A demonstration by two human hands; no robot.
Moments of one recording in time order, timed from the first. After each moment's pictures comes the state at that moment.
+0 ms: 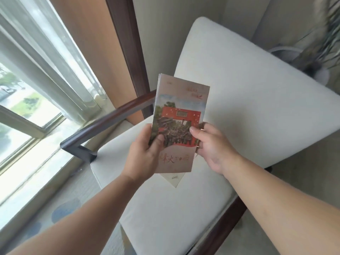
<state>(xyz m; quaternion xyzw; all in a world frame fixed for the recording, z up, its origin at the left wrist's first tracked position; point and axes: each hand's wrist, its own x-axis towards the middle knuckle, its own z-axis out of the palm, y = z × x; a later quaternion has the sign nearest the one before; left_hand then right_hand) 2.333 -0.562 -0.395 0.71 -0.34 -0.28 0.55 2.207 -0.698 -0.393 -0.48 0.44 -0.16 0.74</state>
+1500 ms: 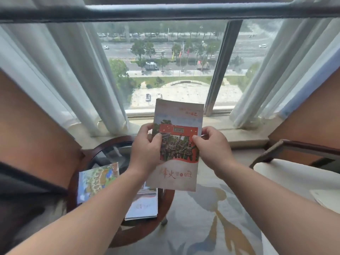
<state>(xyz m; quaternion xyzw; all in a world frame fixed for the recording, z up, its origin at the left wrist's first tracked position) 2.423 0.155 -0.300 0.77 0.09 0.03 0.63 2.426 -0.018 -0.274 -0.84 0.13 0.04 0.53</state>
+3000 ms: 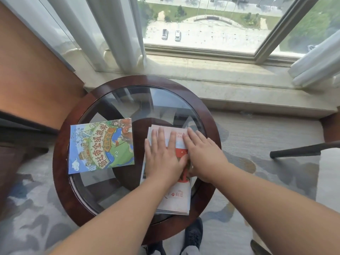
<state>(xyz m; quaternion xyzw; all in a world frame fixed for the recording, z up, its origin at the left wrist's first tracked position) 2.444 0.231 -0.623 0.98 0.09 -0.15 0.13 2.490 0.103 -0.578 -0.92 -0.23 0.31 0.01</state>
